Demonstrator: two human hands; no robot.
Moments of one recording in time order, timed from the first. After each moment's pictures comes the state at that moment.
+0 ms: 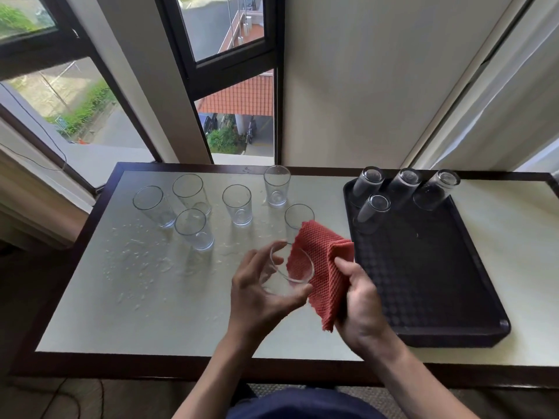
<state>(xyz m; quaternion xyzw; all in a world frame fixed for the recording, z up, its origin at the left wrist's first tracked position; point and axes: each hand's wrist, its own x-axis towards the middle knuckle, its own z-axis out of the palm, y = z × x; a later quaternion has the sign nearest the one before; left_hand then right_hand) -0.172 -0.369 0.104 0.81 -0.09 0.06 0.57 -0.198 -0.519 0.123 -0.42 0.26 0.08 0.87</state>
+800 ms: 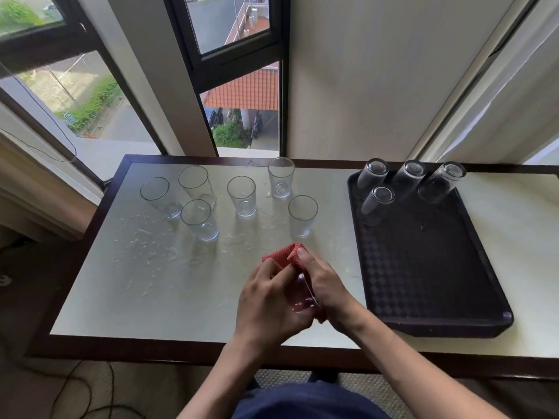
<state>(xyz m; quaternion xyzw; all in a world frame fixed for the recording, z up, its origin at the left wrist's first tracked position) -0.197 -0.371 0.096 0.93 -0.15 0.02 0.34 -0.183 -0.497 0.109 -0.61 0.19 0.19 0.75</state>
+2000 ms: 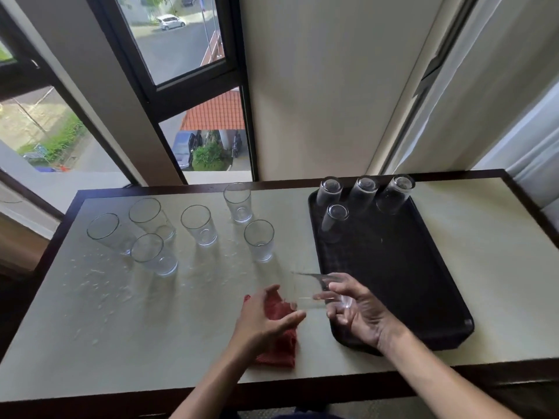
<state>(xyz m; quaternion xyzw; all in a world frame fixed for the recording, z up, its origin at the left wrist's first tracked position) -0.169 -0.429 0.038 0.85 0.02 -0.28 0.45 -0.194 -0.645 0.053 -0.45 0.29 0.19 0.82</state>
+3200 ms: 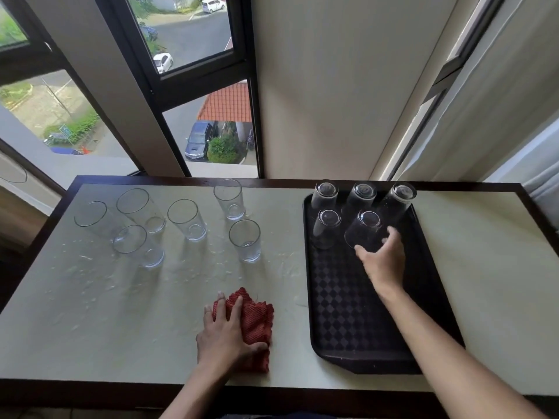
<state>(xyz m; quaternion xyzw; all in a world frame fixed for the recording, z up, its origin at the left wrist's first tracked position) -0.179 -0.428 -0.007 0.96 0.01 -0.28 0.06 -0.113 -0.740 0.026 -0.84 0.35 -0.12 0.40</state>
